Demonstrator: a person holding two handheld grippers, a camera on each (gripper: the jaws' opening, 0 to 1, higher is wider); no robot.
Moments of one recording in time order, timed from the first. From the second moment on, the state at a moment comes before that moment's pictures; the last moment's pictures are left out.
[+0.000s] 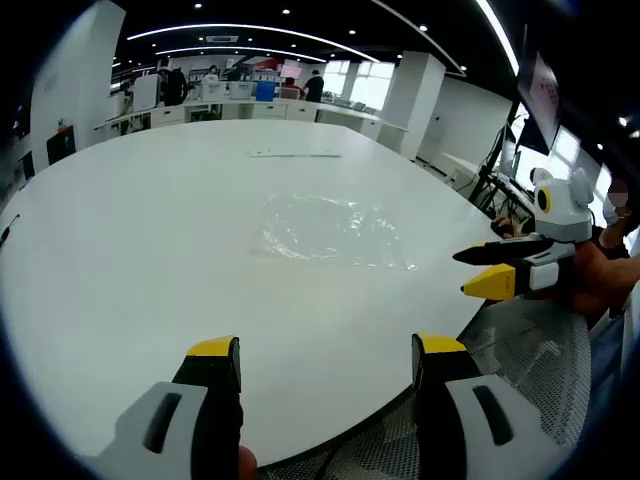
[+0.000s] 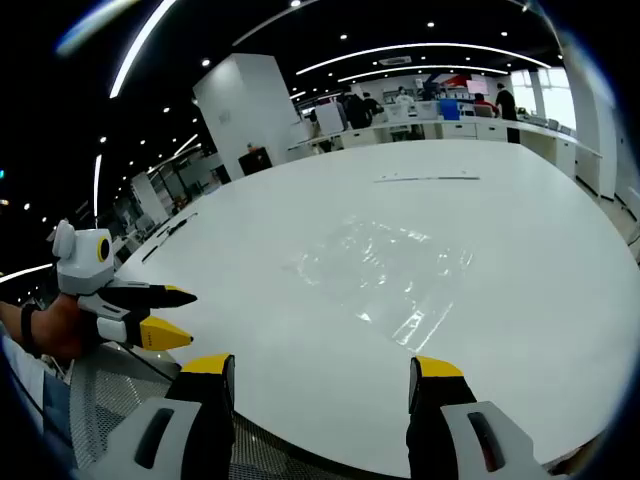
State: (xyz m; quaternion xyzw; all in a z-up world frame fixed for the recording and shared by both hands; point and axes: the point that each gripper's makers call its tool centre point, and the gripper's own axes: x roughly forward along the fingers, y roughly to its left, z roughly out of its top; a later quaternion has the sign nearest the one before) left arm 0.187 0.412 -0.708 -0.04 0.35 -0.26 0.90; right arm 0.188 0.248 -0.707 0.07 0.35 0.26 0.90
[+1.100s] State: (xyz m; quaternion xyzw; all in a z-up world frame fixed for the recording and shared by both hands) left arm 0.187 0.413 -0.704 -0.04 0.35 -0.25 0.90; right arm 0.186 0.248 -0.711 0.07 0.36 0.26 0.89
